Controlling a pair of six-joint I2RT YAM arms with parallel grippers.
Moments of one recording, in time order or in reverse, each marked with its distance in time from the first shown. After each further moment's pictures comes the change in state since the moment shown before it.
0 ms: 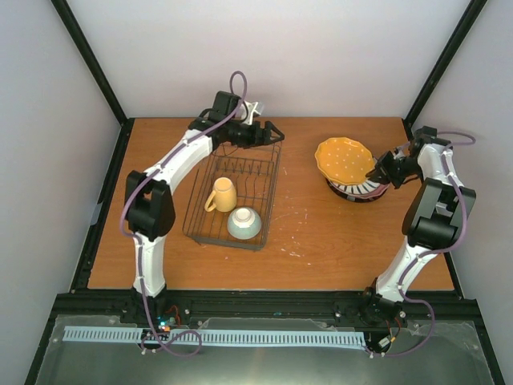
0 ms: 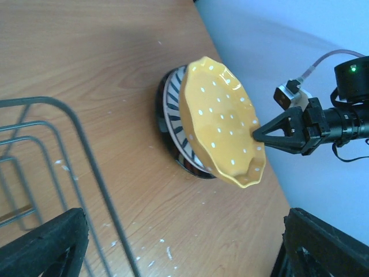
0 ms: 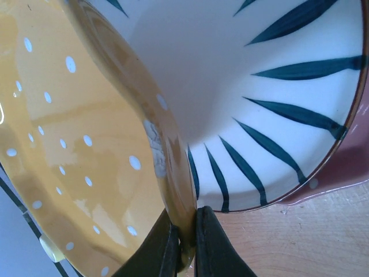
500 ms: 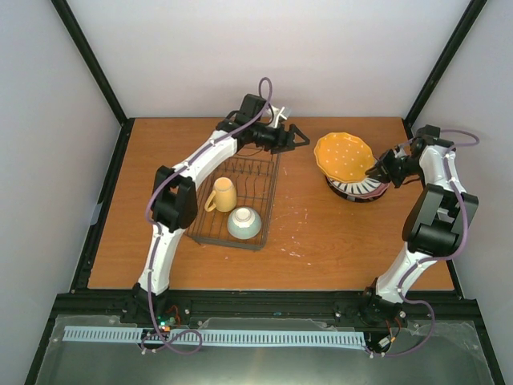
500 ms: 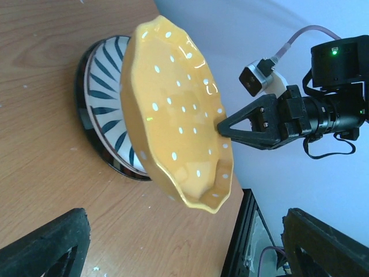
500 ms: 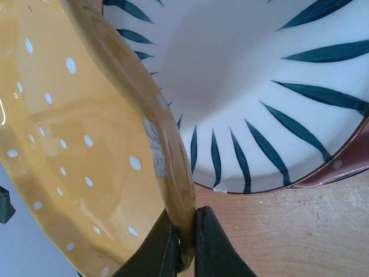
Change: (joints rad) left arm -0.097 0.270 0.273 0.023 0.187 -0.129; right arm -0.002 -0.071 -0.032 0.014 -0.042 0.004
